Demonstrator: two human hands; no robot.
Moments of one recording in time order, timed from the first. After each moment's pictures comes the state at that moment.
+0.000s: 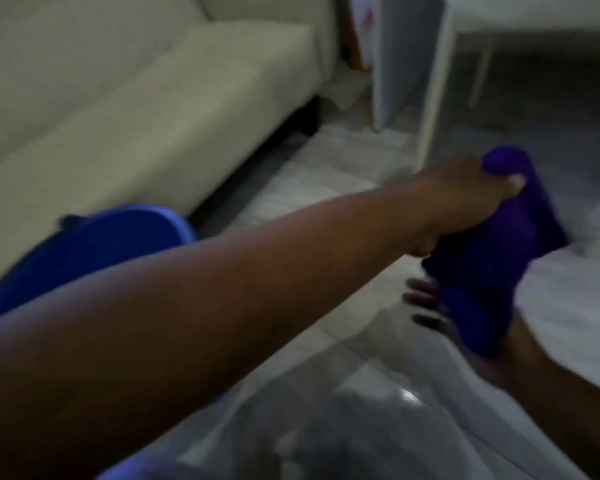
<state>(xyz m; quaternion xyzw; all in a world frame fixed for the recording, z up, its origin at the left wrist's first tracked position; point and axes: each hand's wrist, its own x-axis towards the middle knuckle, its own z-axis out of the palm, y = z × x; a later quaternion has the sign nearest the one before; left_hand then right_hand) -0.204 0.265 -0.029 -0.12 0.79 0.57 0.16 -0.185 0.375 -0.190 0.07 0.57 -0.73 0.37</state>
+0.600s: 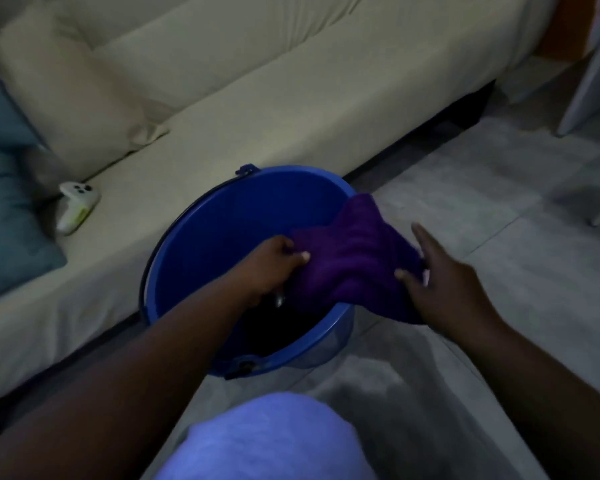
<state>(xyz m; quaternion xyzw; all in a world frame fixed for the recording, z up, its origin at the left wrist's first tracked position) 0.052 -0.015 -0.078 -0.50 0.72 0.48 0.01 -0.098 0.175 -0.130 -0.33 0.81 -0.42 0.25</state>
